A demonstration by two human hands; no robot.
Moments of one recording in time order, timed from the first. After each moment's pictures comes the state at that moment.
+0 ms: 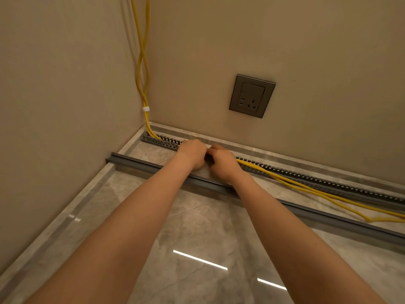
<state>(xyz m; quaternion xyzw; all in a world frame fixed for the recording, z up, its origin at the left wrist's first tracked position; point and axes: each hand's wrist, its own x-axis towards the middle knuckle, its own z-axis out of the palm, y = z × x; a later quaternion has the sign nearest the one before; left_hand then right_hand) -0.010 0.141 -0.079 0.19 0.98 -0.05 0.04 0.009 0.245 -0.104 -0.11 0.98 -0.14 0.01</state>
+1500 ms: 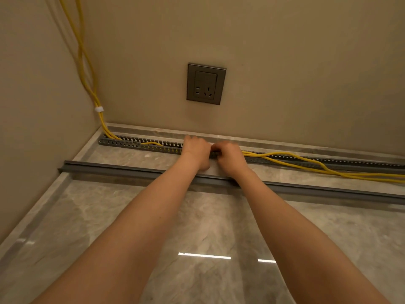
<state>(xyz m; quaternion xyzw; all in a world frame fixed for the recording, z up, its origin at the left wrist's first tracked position) 0.014 0.226 -0.085 0.27 0.95 -0.15 -0.02 0.054 0.325 -0.104 0.04 0.97 -0.20 -0.09</state>
